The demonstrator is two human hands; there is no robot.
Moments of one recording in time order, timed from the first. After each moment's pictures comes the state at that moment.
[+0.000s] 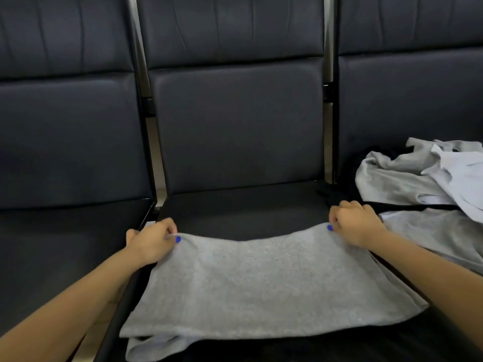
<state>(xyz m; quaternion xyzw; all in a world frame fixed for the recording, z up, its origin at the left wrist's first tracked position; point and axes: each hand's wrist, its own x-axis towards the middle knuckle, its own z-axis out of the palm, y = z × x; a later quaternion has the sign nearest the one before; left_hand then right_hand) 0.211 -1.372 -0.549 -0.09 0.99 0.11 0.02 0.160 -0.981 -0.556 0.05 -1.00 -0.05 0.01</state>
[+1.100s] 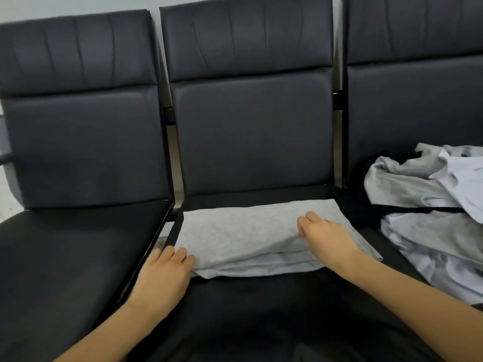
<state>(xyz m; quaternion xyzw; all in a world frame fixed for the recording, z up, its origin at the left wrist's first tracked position) 0.288 -1.374 -0.589 0.16 0.93 -0.17 -0.29 0.207 -1.055 -0.556 0.20 -0.96 -0.03 0.17</state>
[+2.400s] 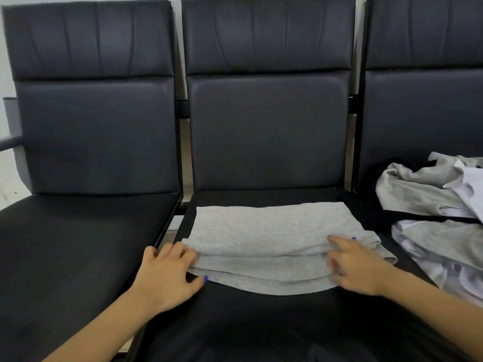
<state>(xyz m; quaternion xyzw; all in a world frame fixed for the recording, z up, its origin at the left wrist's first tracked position) 0.296 -1.396 -0.596 0.10 0.97 -0.07 -0.19 0.226 -1.016 -0.579 0.21 -0.97 0.03 -0.08</state>
